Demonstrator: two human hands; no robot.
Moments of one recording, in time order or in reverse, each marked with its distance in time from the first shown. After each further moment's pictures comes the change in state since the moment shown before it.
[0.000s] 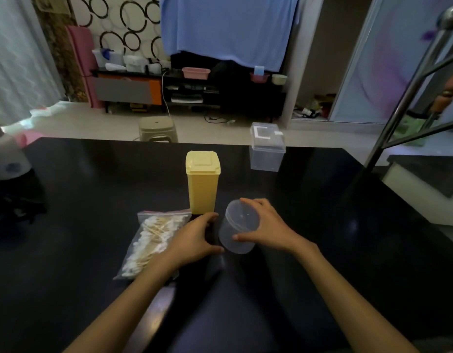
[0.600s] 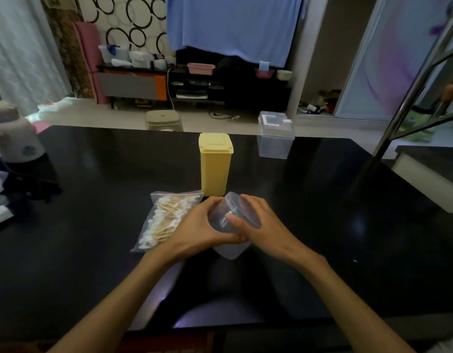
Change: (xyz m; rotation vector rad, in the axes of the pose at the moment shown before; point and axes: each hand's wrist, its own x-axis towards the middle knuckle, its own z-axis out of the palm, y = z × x) left_hand -0.055 0.004 -0.007 -0.394 0.092 0.196; right_hand -0.059 -0.041 0.045 0.322 0.036 -0.048
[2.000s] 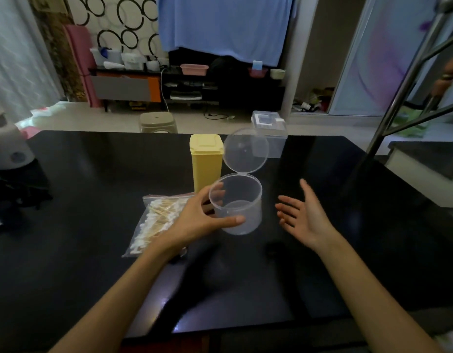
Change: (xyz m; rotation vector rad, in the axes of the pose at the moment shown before) left_hand 0.019 0.006 0.006 -0.281 -0.004 -0.109; right_hand 0.010 0.033 -0.060 0.905 0.329 0.505
